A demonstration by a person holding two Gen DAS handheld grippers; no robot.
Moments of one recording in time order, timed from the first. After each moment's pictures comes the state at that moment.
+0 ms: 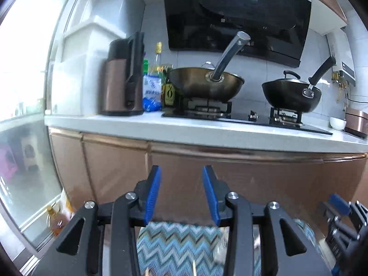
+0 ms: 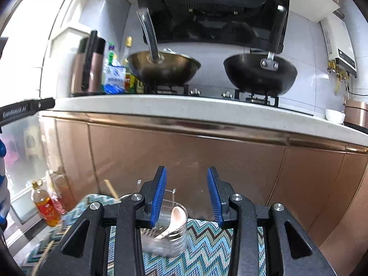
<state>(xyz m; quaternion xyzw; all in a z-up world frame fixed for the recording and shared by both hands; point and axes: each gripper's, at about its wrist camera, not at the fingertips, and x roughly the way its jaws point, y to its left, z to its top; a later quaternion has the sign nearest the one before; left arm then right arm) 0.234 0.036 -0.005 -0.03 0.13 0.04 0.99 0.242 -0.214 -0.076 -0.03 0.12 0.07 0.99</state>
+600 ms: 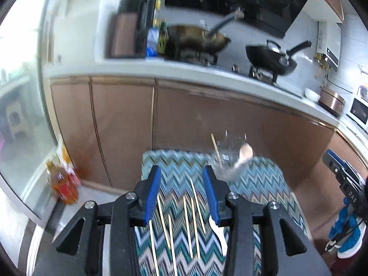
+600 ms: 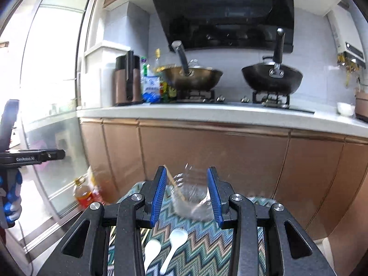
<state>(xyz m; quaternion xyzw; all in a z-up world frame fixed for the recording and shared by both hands) 0.116 0.098 -0.025 -0.07 0.30 -0.05 0.95 0.120 -0.221 -0.048 0.00 0.16 0.17 0.97</state>
